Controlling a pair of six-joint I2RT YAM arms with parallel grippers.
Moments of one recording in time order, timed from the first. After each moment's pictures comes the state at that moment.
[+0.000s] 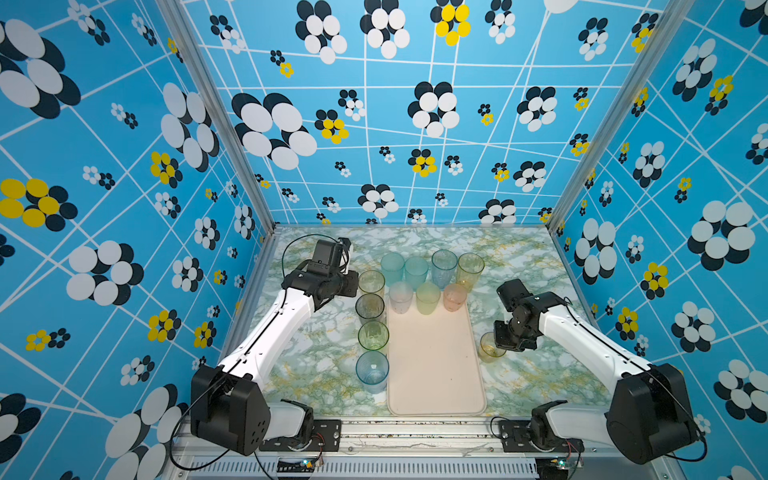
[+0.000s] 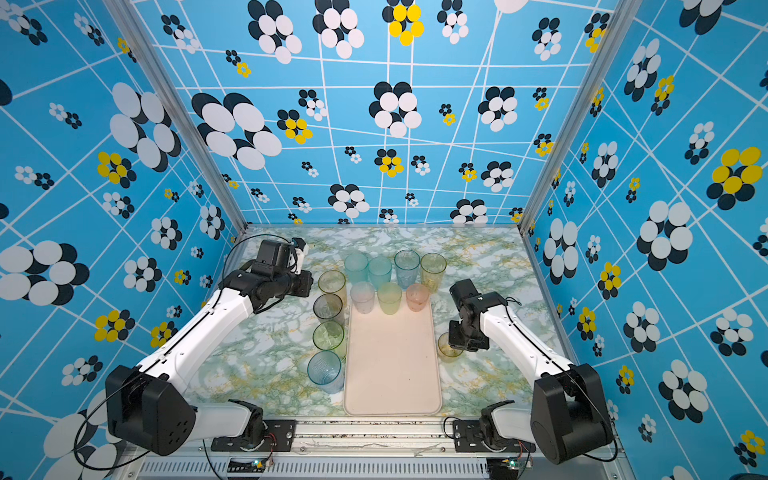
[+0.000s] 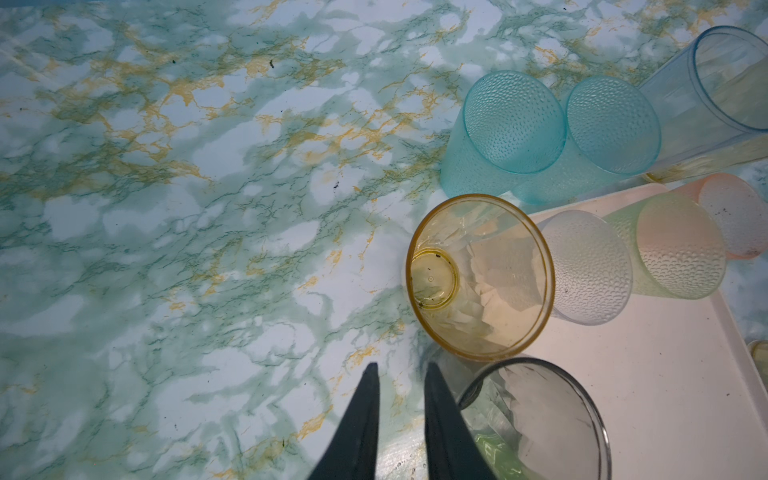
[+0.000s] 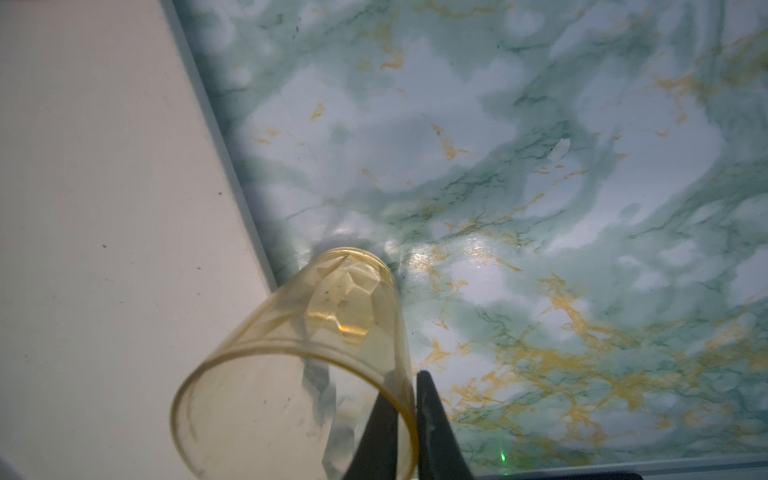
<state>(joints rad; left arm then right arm) -0.29 1.35 1.15 -0.66 0.06 -0.12 0.29 1.31 0.87 -1.03 0.04 0.40</state>
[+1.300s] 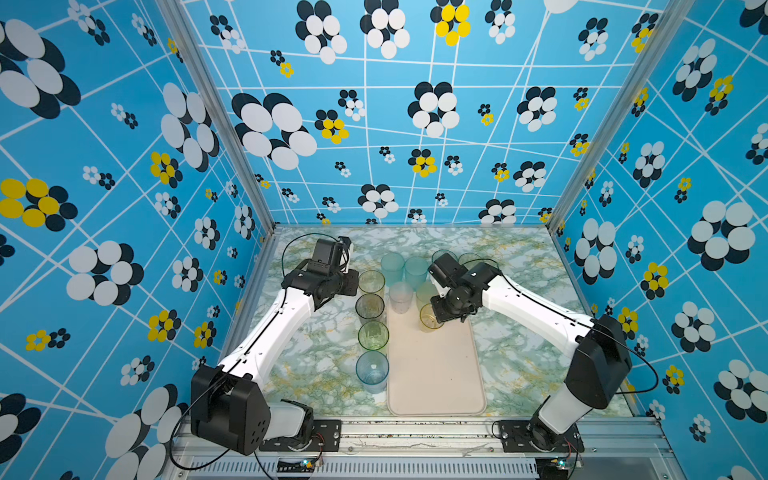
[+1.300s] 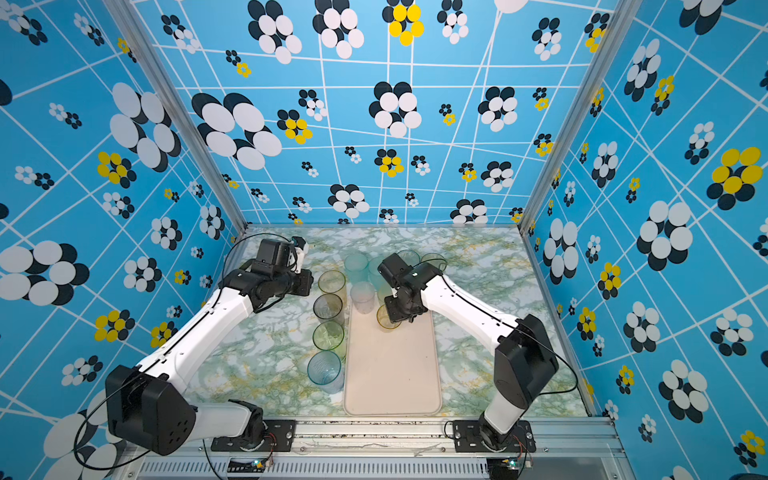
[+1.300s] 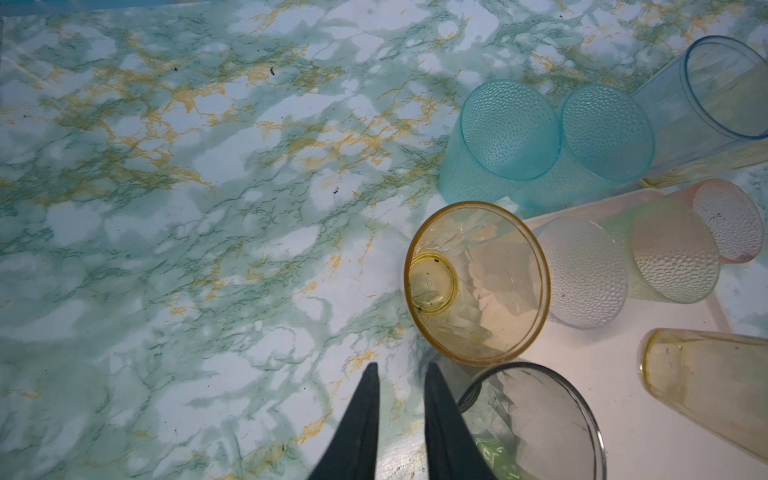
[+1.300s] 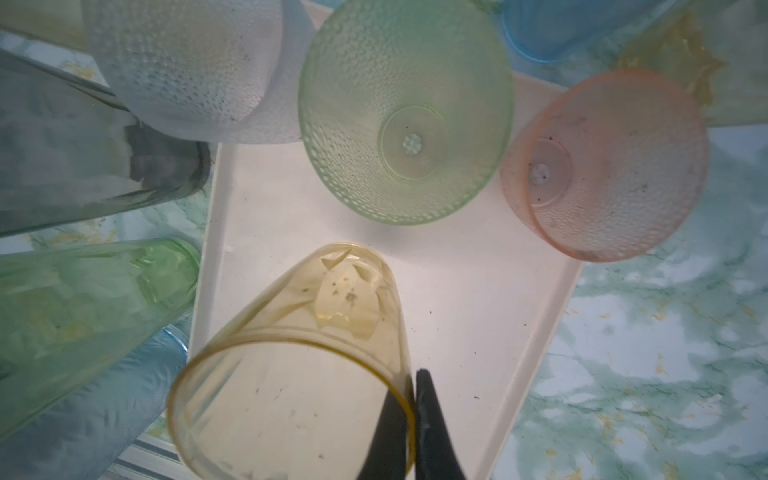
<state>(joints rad) -0.29 1.35 1.16 -0.66 0.06 -0.12 0.74 1.72 1.45 -1.02 0.05 0.36</state>
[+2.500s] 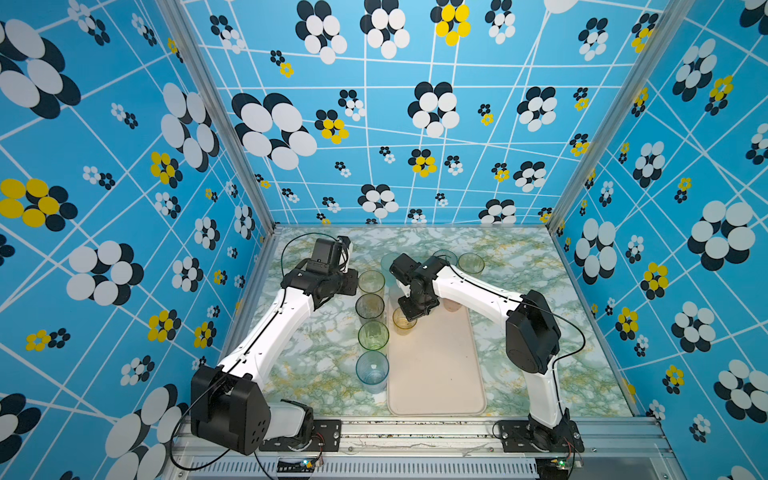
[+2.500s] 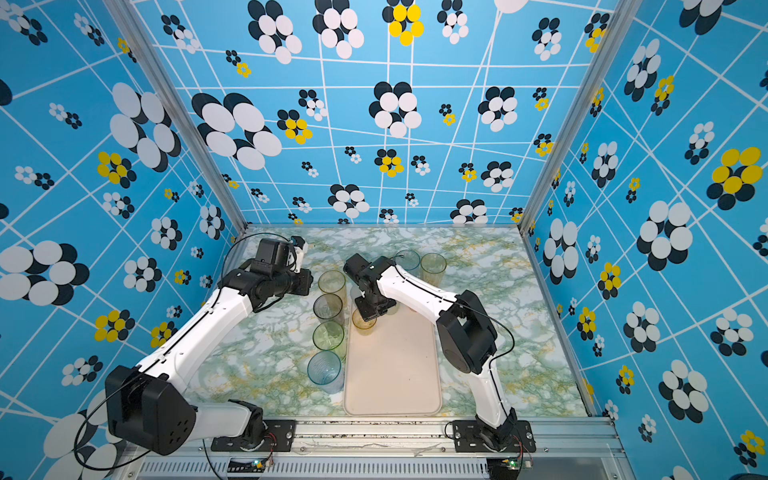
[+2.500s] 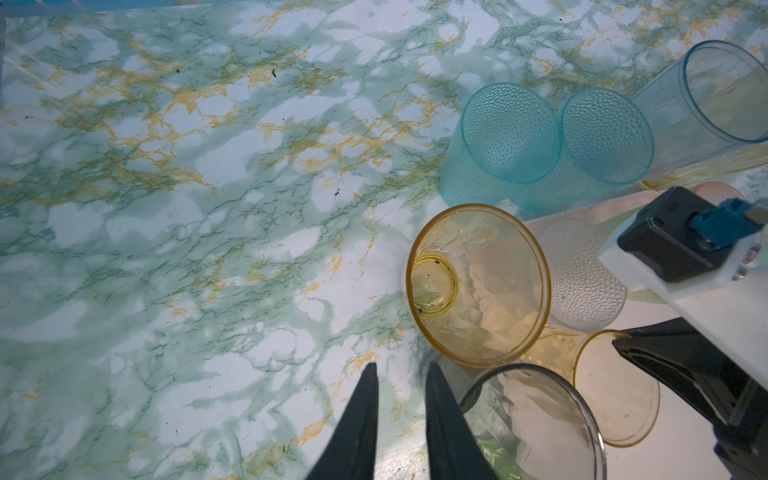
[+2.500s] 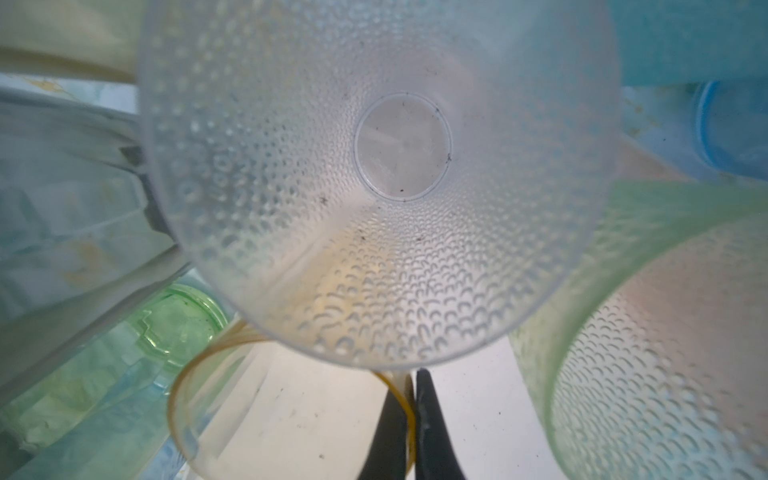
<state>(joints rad) -0.28 1.35 1.16 -0.66 0.06 -0.12 0.81 2.07 1.78 -1.10 0.04 0.29</state>
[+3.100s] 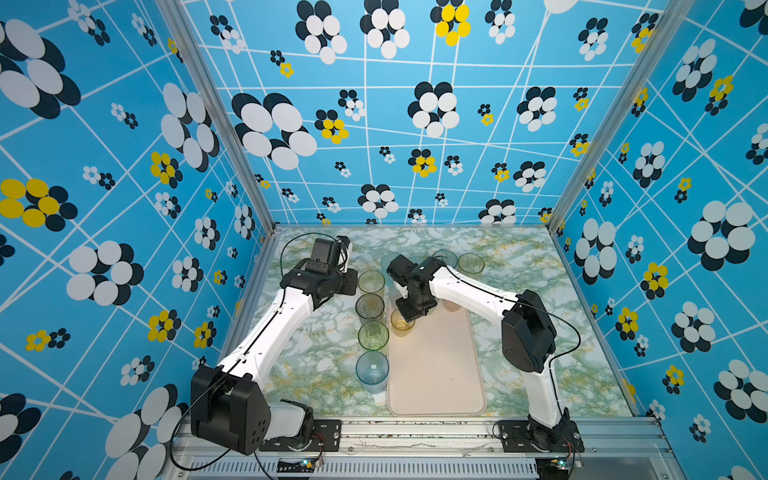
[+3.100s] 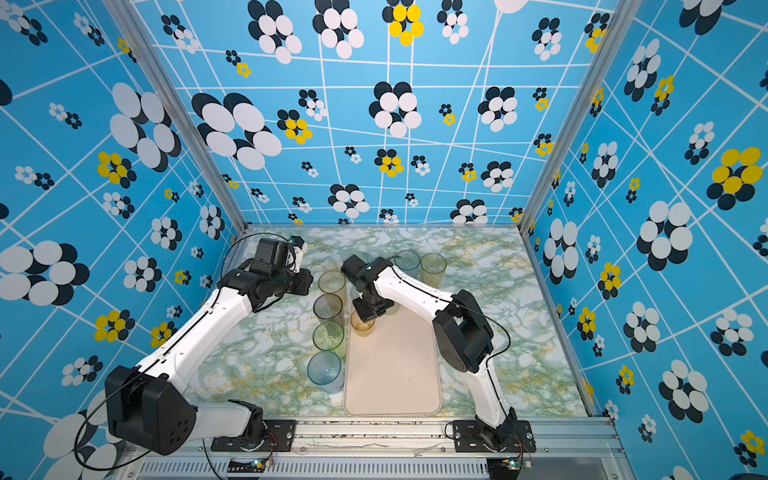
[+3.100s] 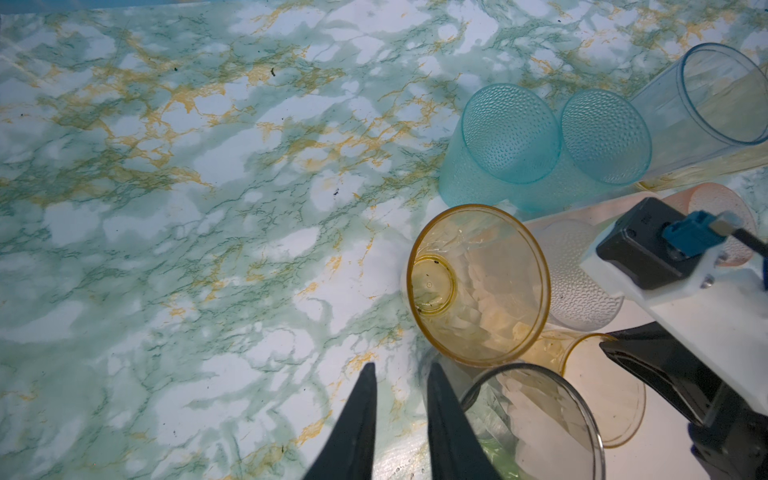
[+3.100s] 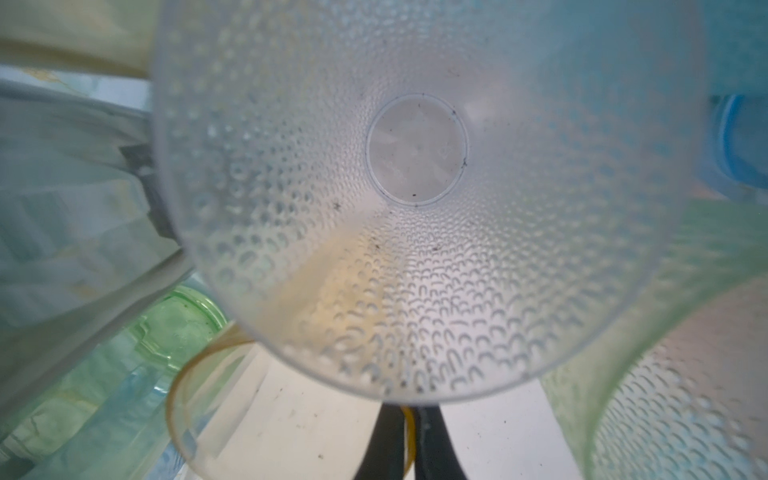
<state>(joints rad) -0.27 1.35 1.16 -0.66 0.08 -0.12 0.82 2.10 1.80 -1.11 0.04 0.28</state>
